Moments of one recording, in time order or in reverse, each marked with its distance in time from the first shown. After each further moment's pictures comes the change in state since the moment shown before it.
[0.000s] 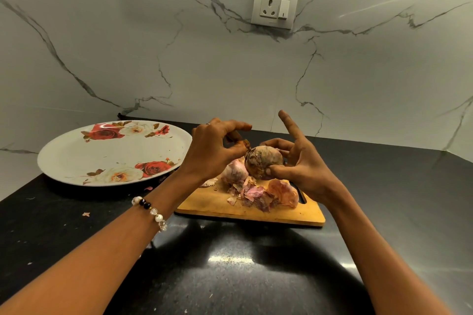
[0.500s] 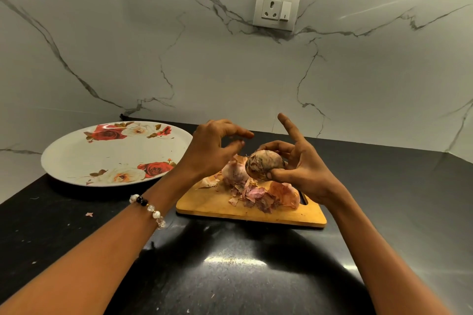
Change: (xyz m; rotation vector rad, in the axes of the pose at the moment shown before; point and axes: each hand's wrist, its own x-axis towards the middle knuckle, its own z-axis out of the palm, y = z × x) left_hand 0.005 -0.007 -0.006 -0.020 -0.093 -0.021; right_hand -0.002 0.001 0.001 0.005 -0.029 -0.010
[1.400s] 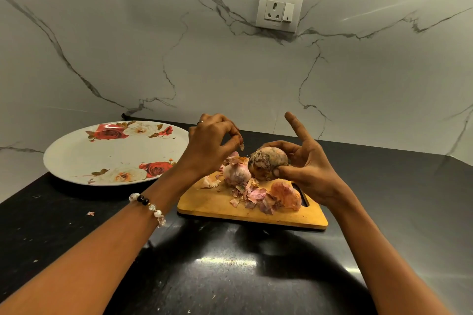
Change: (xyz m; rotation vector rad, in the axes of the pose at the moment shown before) left_hand 0.004 -0.014 0.004 0.172 0.076 -0.050; right_hand 0.001 0.001 -0.003 0.192 -0.002 -0.012
